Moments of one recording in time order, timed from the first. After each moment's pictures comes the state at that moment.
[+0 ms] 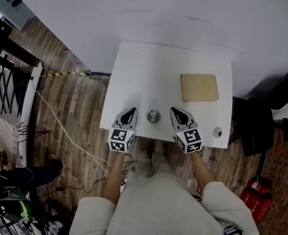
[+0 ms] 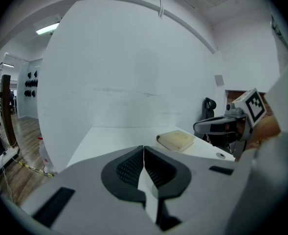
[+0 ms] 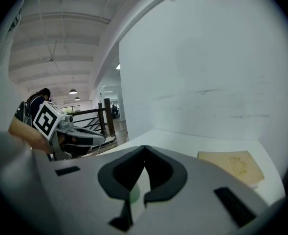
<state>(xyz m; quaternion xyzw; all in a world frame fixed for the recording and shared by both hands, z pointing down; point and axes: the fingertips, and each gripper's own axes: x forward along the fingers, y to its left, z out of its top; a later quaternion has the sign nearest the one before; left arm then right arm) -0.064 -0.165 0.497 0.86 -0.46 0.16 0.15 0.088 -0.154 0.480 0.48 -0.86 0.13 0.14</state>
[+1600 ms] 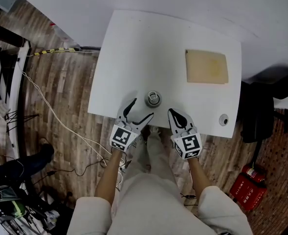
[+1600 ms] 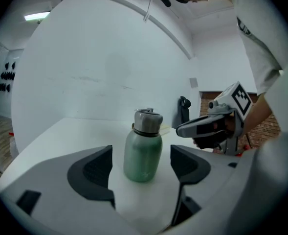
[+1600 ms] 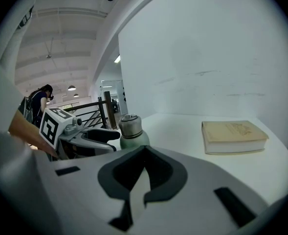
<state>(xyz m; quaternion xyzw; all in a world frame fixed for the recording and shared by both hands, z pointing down) -0.021 -0.111 0.588 0.92 -0.34 0.13 0.12 0.068 -0.095 0.572 0.47 -0.85 0.16 0.16</state>
